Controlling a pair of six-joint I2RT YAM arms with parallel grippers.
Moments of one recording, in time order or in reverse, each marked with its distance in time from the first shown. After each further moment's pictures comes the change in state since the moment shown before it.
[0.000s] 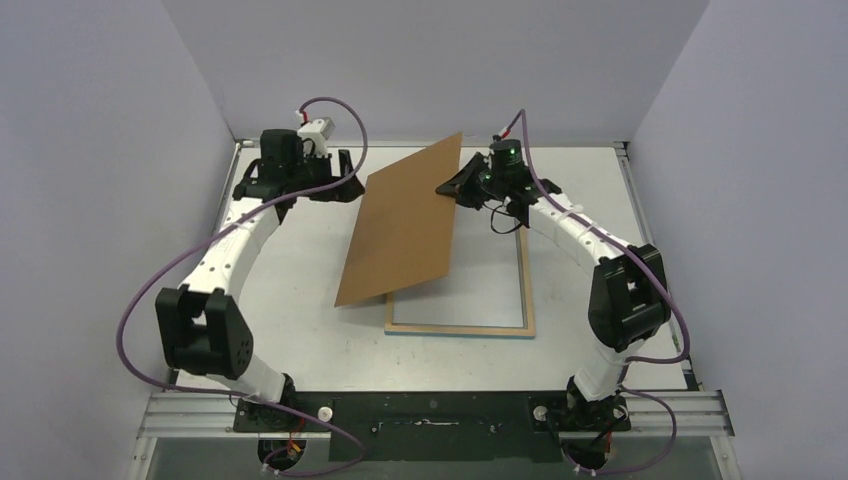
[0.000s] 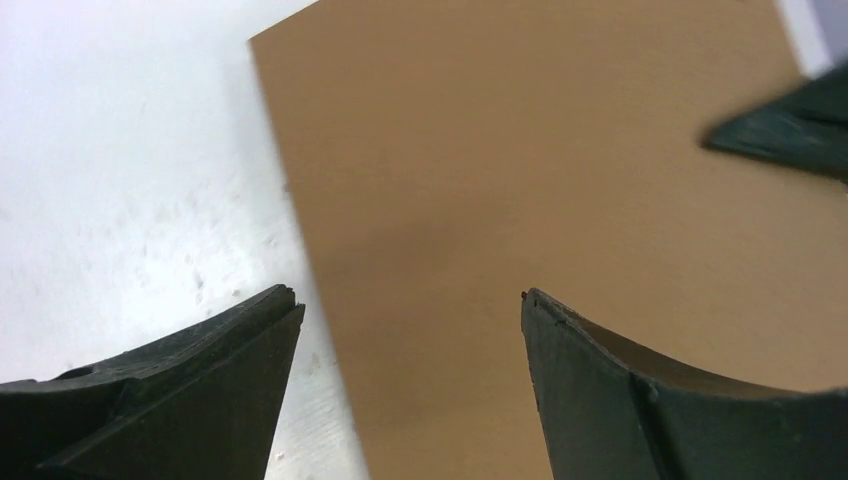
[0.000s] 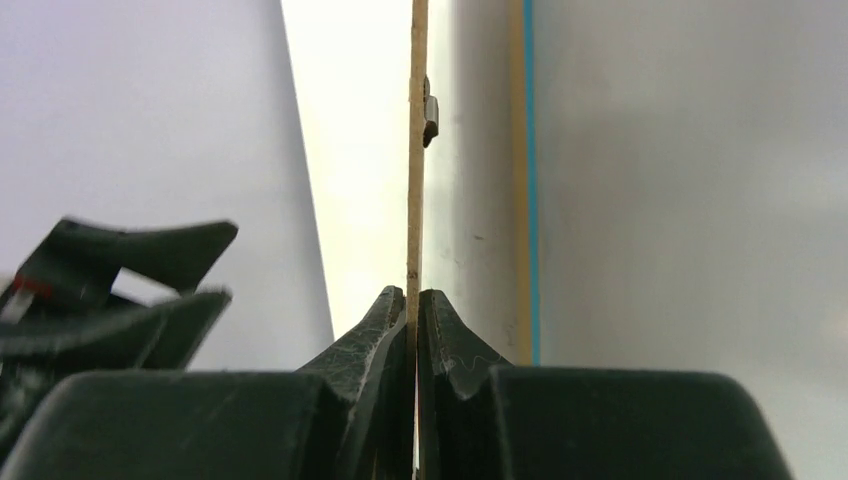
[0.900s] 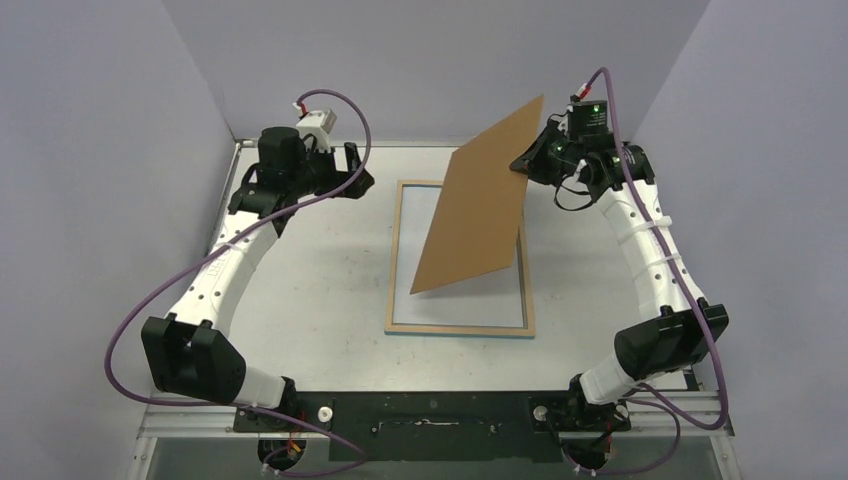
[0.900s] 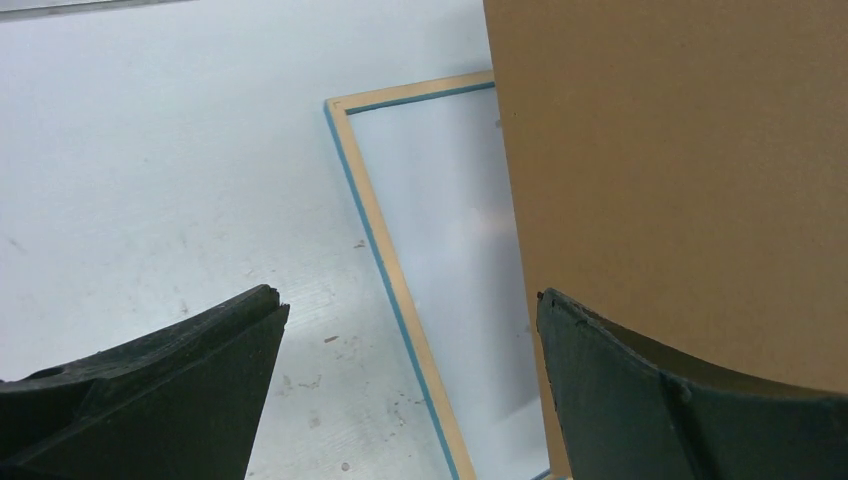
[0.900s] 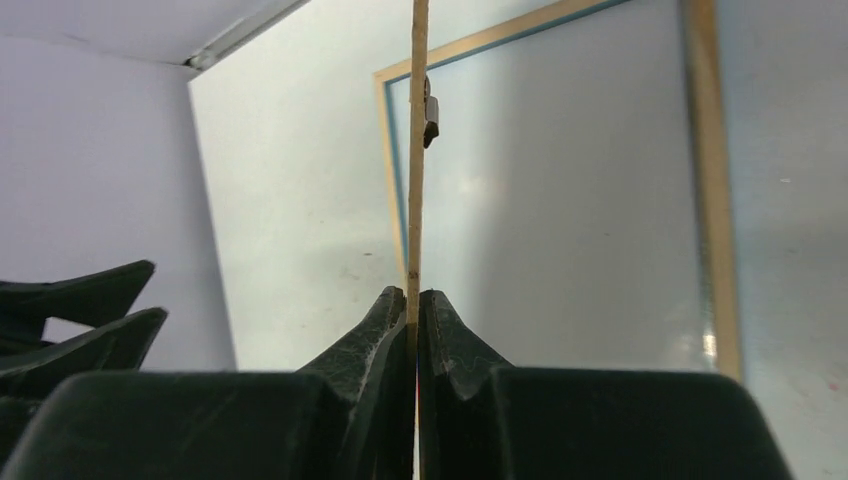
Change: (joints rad) left arm -0.104 -0.182 -0.019 0.072 -0.095 -0.055; right arm -0.203 -0.206 0.354 -0.621 0.099 -0.280
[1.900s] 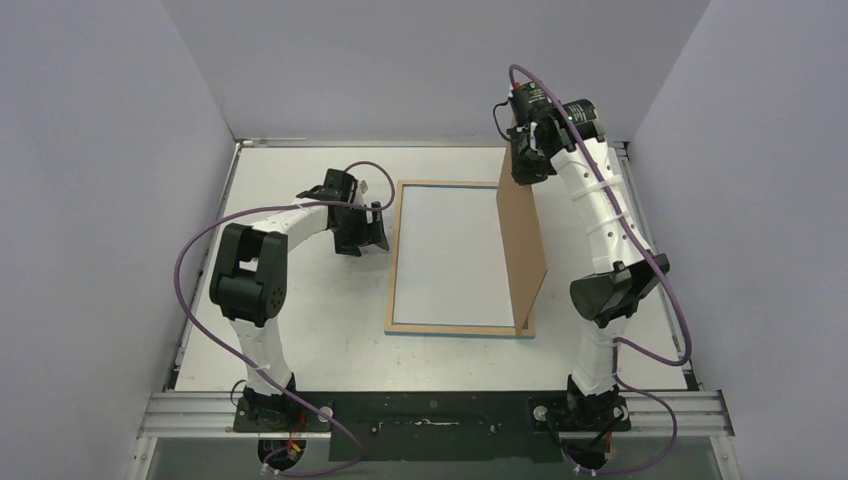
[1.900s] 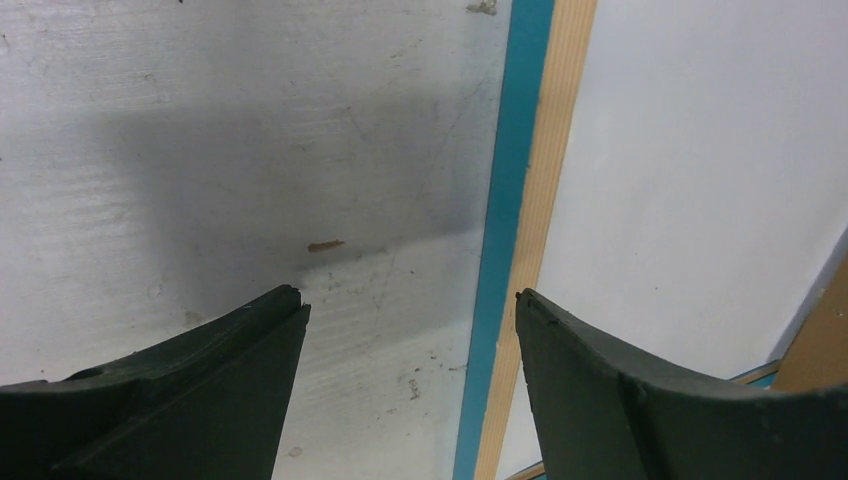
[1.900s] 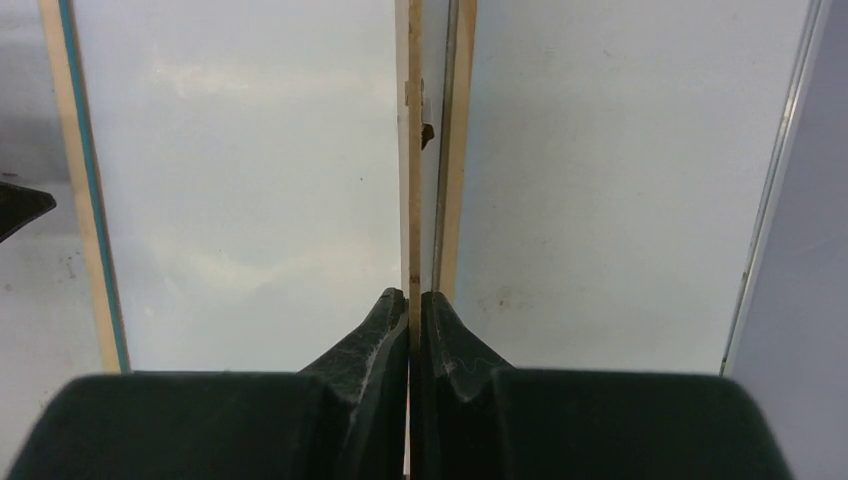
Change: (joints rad) left arm -0.060 0.489 -0.066 -0.113 -0.010 -0.189; right arm 0.165 0.389 0.642 -0.678 0.463 -0.472
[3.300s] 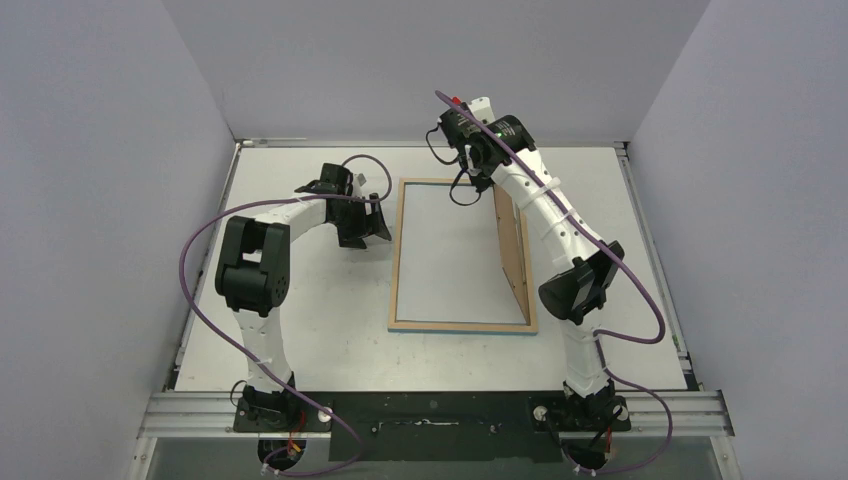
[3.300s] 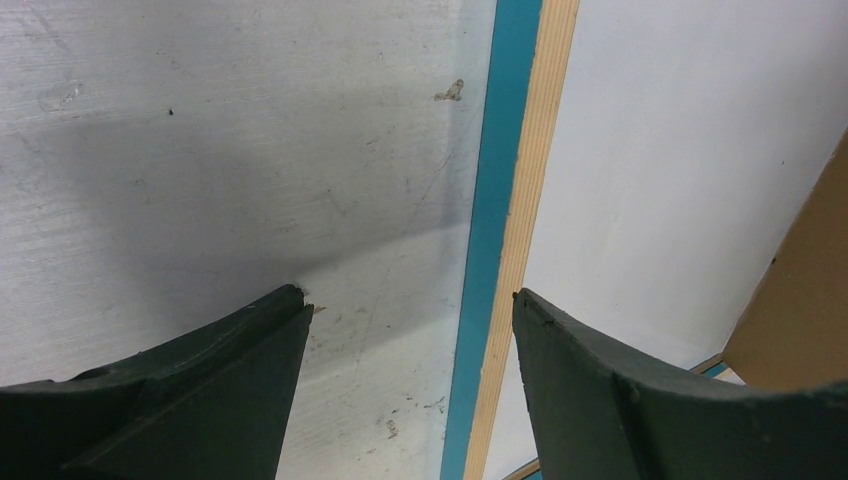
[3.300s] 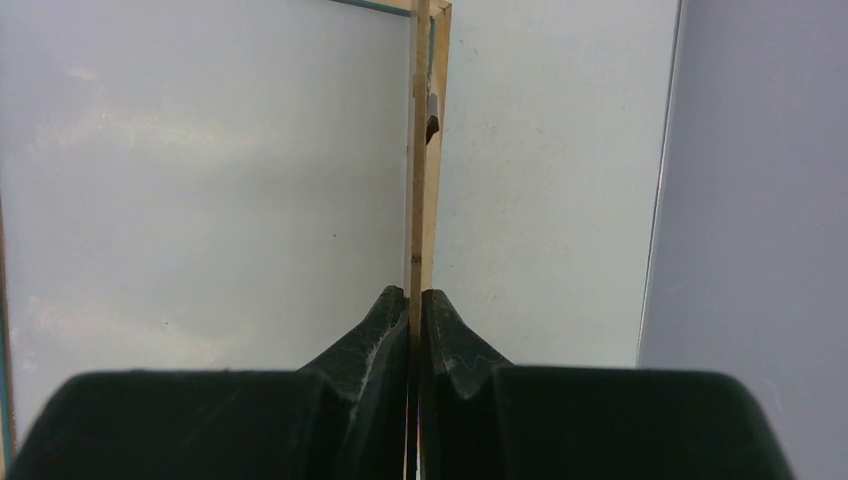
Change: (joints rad) left arm 0.039 0.090 0.069 0.050 0.103 -0.032; right arm 0.224 0.143 0.058 0.066 0.390 -0.022
